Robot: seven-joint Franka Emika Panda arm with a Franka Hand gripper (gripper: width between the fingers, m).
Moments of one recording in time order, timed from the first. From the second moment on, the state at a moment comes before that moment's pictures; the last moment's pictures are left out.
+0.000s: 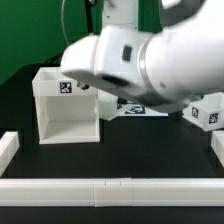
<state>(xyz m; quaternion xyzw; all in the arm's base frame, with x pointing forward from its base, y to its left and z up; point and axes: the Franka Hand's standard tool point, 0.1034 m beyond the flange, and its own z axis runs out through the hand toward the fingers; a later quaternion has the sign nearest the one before) 0.532 -0.049 0.108 0.86 0.06 -0.41 0.28</state>
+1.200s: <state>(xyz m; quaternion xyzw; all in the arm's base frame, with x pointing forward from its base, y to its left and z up) 0.522 -0.066 0.159 0.98 0.15 -0.01 0.12</state>
